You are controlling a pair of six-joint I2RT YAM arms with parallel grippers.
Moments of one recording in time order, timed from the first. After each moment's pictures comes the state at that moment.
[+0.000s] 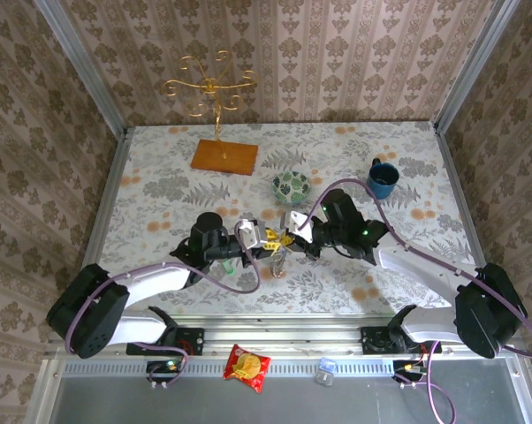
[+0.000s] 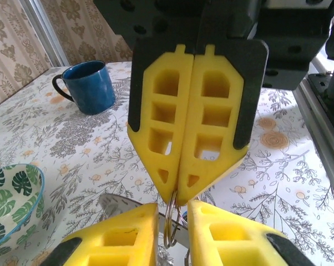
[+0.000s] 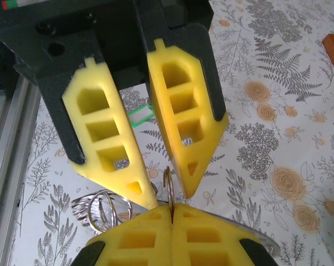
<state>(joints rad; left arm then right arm) -0.72 1.28 0.44 0.57 0.69 0.34 0.64 1.27 0.80 -0.22 -0.53 -0.57</state>
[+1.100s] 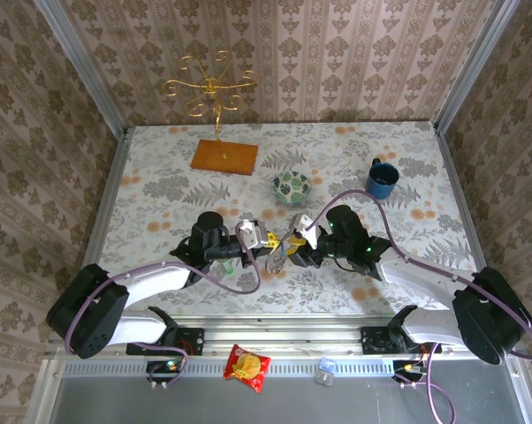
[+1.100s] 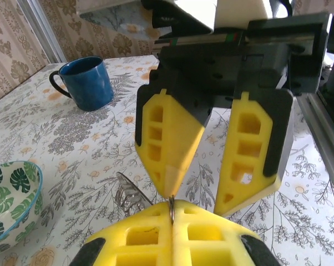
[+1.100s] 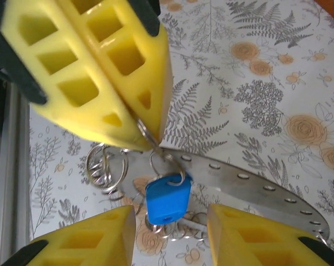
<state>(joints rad) -0.72 1.28 0.43 0.57 0.69 0.34 0.64 1.24 0.57 0.07 -0.47 -0.22</state>
